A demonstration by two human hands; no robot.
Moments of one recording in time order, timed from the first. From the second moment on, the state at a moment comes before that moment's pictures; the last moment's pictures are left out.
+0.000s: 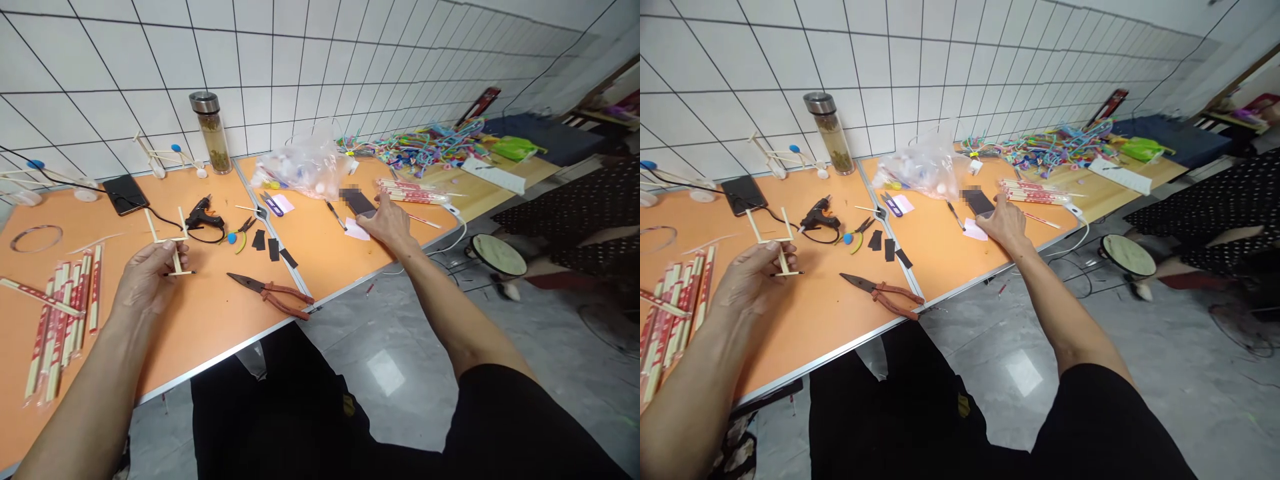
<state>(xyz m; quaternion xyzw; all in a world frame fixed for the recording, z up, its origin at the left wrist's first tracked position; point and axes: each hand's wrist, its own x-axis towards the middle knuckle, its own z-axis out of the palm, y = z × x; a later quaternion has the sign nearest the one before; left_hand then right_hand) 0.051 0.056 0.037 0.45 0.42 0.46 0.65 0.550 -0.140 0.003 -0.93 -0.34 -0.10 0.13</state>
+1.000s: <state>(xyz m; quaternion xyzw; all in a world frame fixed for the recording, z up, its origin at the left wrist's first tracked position) 0.057 0.058 0.013 0.43 0.38 0.46 0.68 0.261 0.019 0.029 -0.49 -0.54 0.46 0.51</state>
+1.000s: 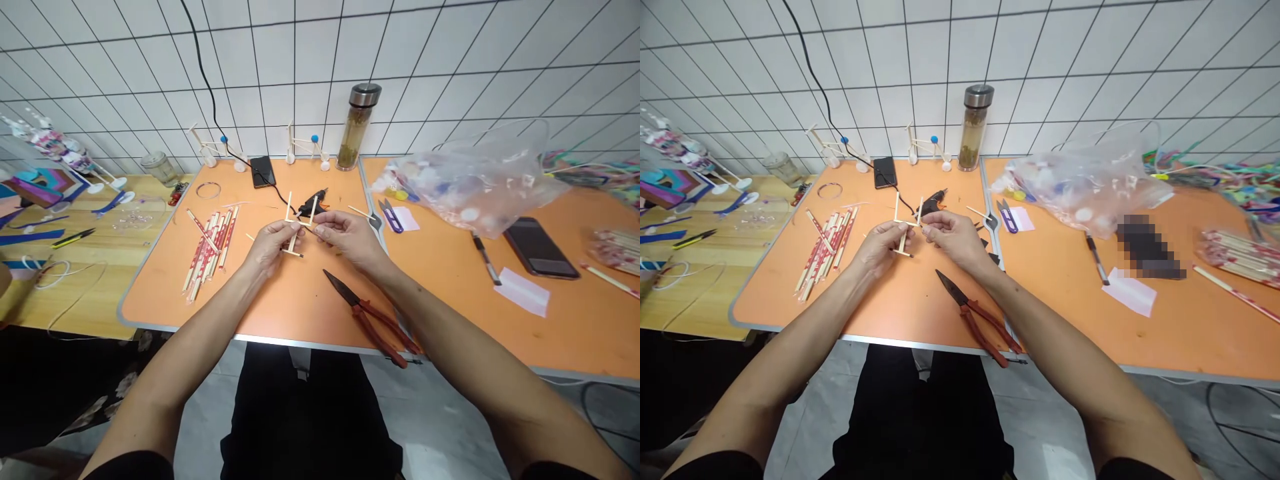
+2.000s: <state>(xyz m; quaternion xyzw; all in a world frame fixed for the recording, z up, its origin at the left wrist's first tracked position) 0.068 0.048 0.015 0.44 0.39 0.50 0.64 0.247 0.011 0.014 -0.50 -0.51 0.42 0.57</state>
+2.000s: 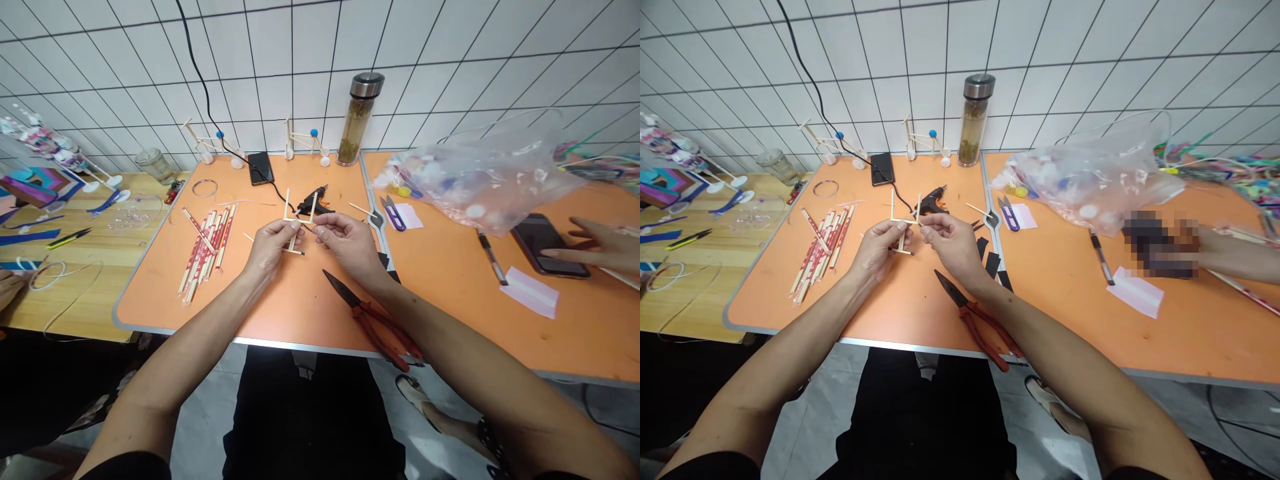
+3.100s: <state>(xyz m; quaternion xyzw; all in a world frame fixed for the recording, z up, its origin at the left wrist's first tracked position) 0.071 0.048 0.009 0.44 0.37 0.49 0.65 0.247 0.018 0.004 -0.46 -0.48 0.45 0.59</state>
